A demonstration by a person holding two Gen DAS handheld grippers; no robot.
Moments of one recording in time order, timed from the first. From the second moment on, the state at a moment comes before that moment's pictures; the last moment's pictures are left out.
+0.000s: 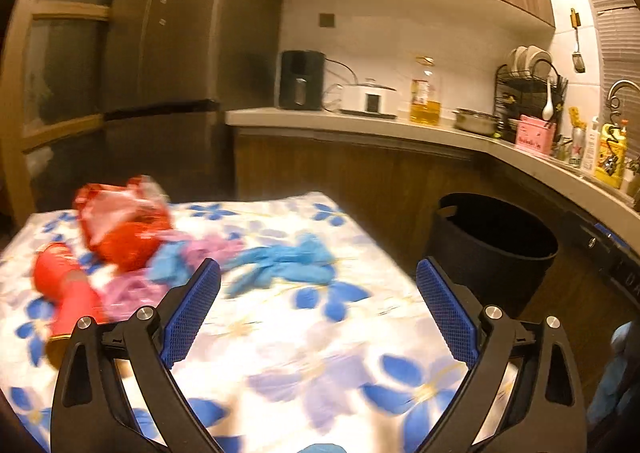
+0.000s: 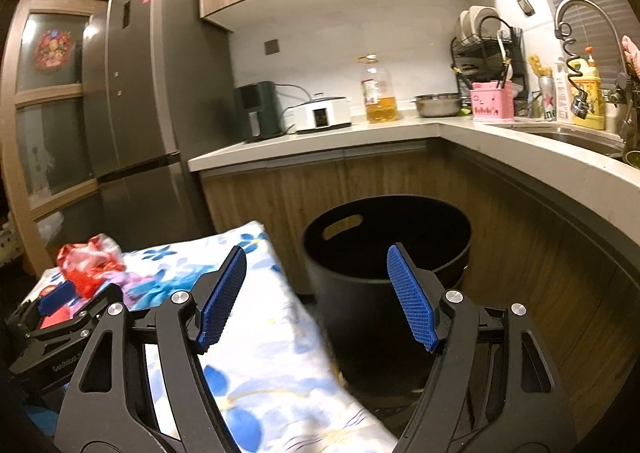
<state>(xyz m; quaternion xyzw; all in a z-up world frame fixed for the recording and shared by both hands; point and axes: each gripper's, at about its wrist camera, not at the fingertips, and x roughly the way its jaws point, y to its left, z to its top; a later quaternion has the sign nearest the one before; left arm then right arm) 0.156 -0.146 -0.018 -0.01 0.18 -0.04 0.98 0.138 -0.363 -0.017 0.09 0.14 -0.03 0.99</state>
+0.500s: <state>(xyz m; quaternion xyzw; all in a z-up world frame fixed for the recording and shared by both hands) 0.100 -0.048 -0.029 -0.01 0.16 0.07 0.98 0.109 -0.290 -0.019 0.08 0.13 0.03 0.99</state>
